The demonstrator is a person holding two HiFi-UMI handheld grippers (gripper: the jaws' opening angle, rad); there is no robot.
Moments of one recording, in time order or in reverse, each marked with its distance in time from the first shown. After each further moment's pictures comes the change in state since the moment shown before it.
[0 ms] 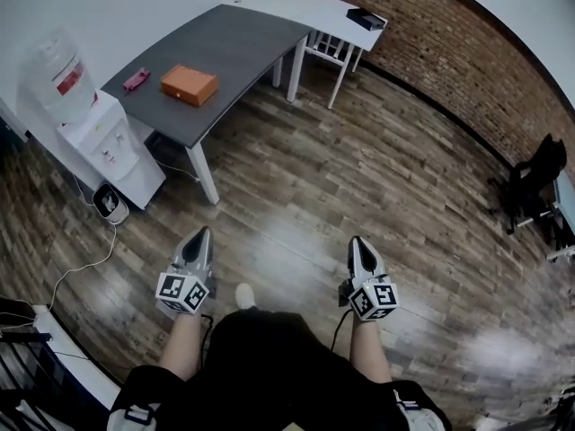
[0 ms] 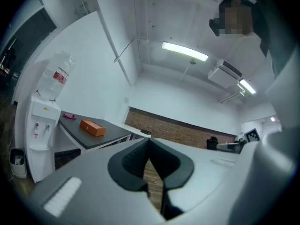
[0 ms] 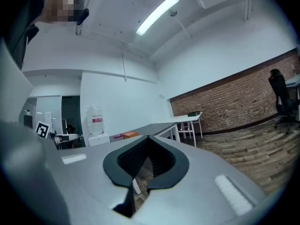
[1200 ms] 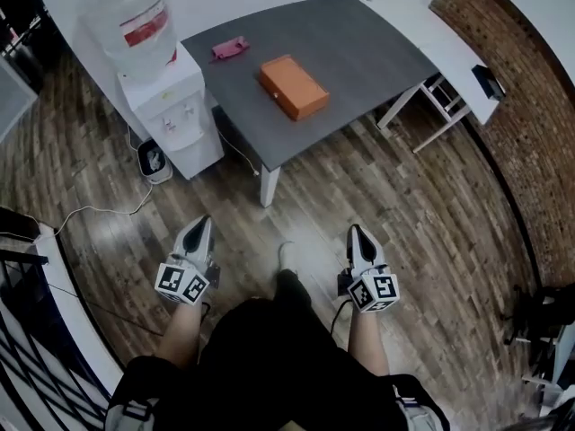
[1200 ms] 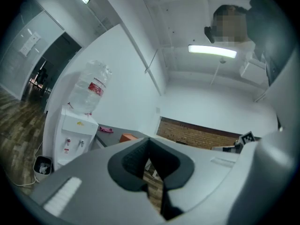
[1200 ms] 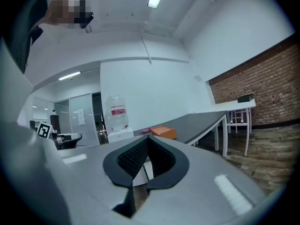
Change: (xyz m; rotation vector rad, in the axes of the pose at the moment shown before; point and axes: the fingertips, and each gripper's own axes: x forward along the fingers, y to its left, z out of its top) left arm 0.018 0.206 0.046 -0.021 -0.134 0.367; right arm 0.314 0.126 -0.019 -0.038 0.136 0.438
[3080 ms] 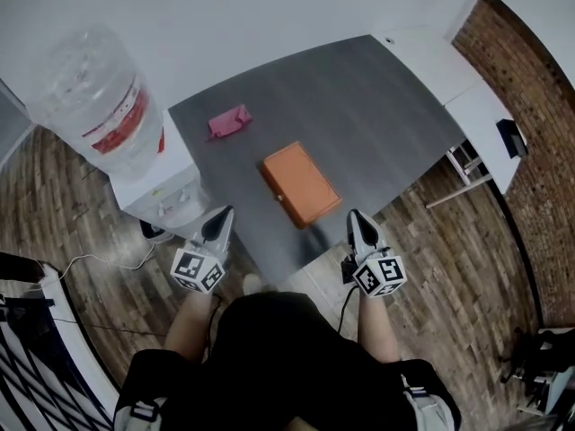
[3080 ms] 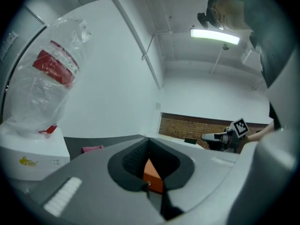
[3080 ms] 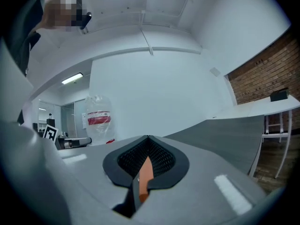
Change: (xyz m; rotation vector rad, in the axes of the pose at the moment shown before) left arm 0.304 0.112 0.057 0.121 0.048 -0.075; right arm 0.324 -0.076 0.101 -0.017 -0.020 0.149
